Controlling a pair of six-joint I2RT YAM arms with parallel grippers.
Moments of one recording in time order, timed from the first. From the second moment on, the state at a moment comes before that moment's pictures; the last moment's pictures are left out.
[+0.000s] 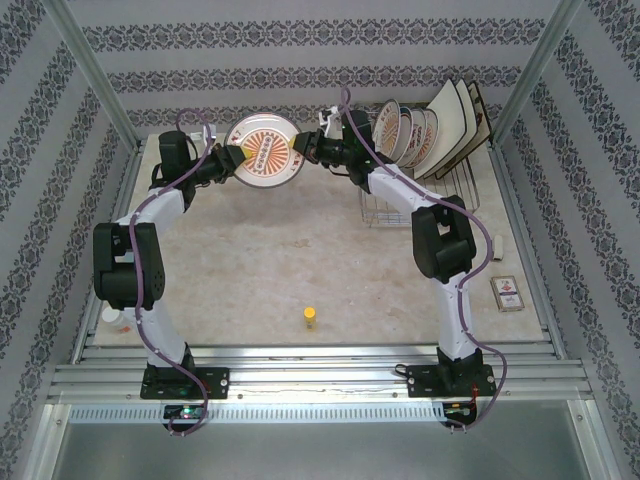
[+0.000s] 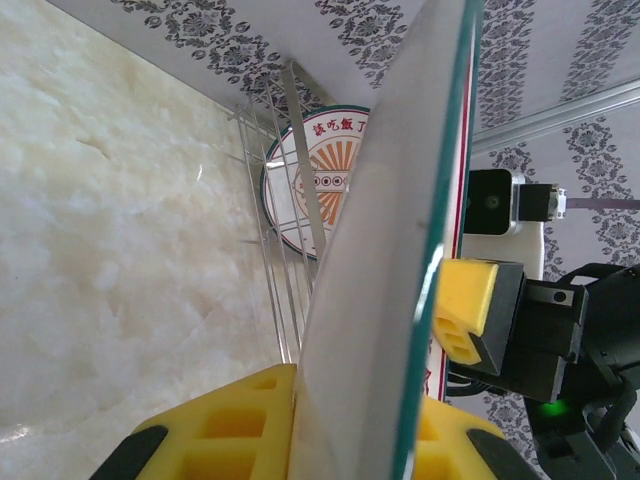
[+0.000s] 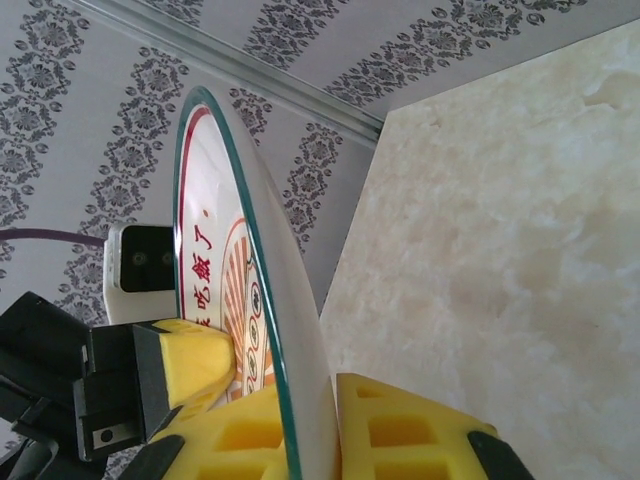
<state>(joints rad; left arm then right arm) 0.07 1.84 1.28 0.22 0.92 -0.84 0.41 2.21 1.81 0.16 -0.71 0.97</state>
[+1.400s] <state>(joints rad) 0.30 2.00 1.17 0.22 0.25 -1.03 0.17 1.87 1.96 -1.02 0.01 0.12</state>
